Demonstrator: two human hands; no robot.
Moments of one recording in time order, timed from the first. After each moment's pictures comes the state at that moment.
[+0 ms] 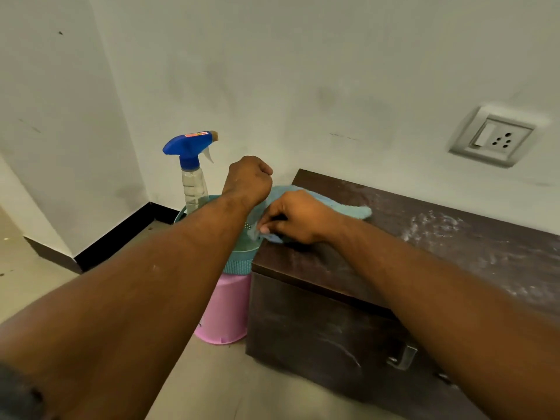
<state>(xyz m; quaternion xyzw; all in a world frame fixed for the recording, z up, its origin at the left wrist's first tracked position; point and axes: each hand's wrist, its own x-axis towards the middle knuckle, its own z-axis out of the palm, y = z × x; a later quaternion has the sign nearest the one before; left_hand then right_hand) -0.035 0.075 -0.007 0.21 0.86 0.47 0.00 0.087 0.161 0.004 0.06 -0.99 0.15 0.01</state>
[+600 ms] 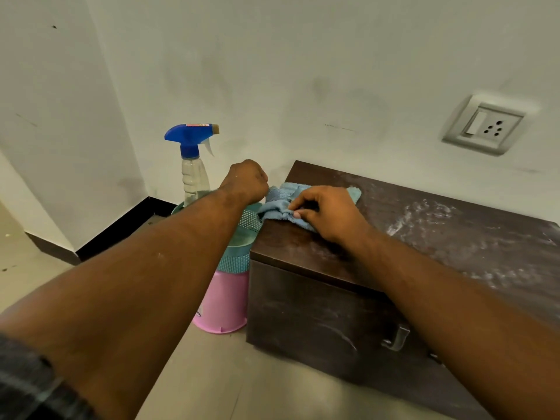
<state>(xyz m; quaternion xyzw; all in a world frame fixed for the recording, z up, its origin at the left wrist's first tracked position) -0.028 0.067 -0.012 0.28 0.90 0.33 0.03 0.139 0.175 -0.002 -0.08 -0.96 0.22 0.16</state>
